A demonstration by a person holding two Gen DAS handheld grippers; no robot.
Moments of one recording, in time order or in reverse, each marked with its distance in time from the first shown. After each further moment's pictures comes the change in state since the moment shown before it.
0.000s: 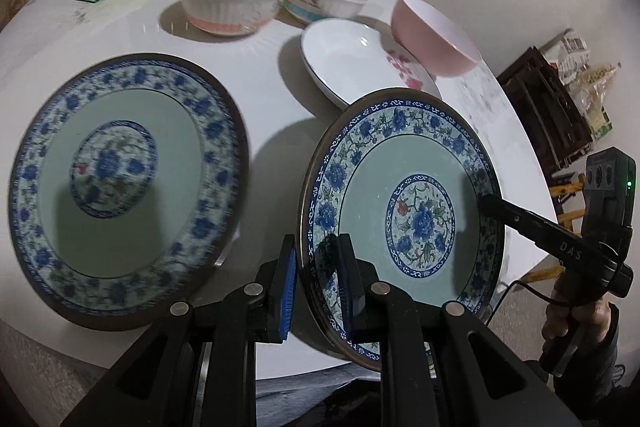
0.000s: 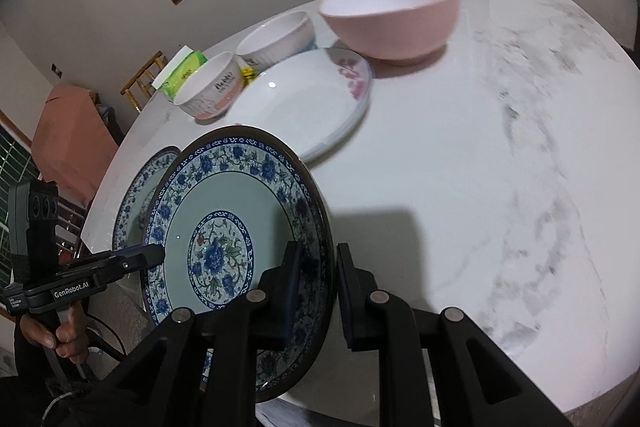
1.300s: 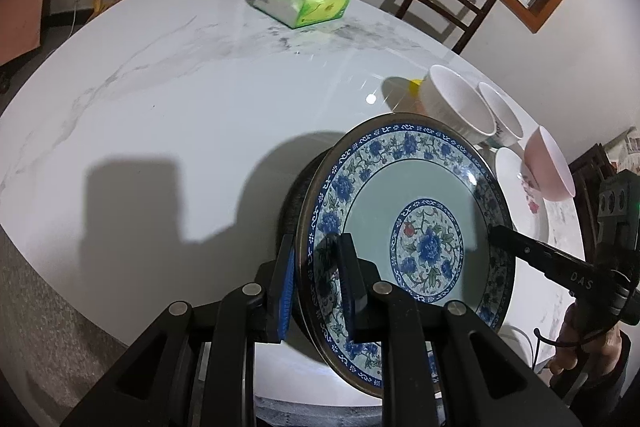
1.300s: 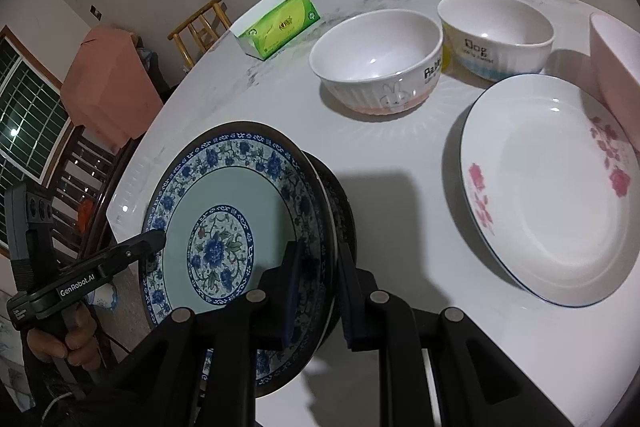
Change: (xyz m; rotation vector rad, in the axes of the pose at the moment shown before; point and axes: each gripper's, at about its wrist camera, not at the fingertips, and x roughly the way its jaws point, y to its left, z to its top) left arm -0.088 0.167 0.011 -0.266 -0.170 0.199; right arm 0.121 0.174 0.060 -0.162 0.145 0.117
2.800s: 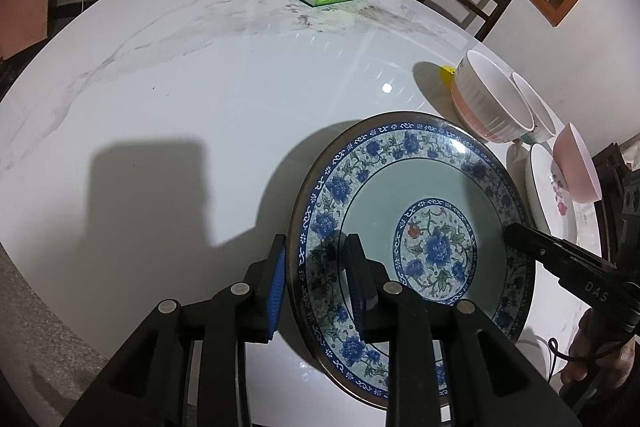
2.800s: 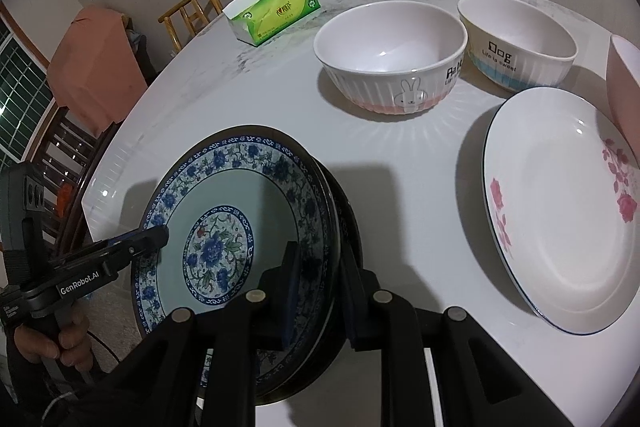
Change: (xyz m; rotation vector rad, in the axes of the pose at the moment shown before) left arm 0.032 0.011 0.006 -0.012 0.044 0.056; right arm 0.030 0.013 0.011 -0.056 0.020 -0.082
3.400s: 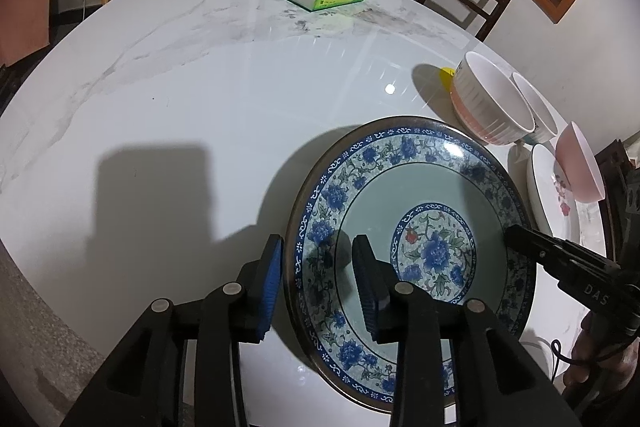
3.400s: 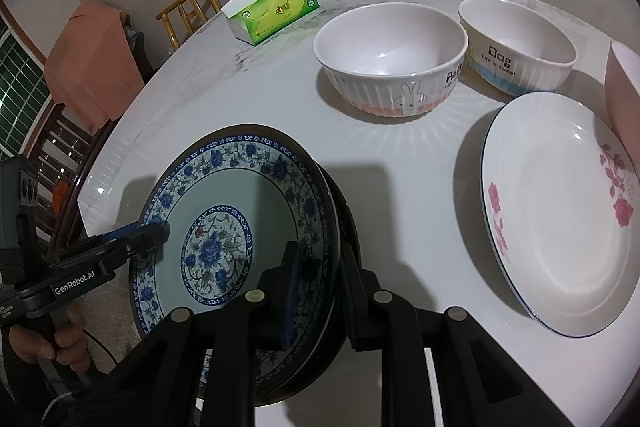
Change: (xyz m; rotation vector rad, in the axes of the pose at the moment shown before) left arm 0.000 -0.006 0.003 0.015 -0.009 0.016; right arm -0.001 0.000 0.001 -0.014 0.002 -0.020
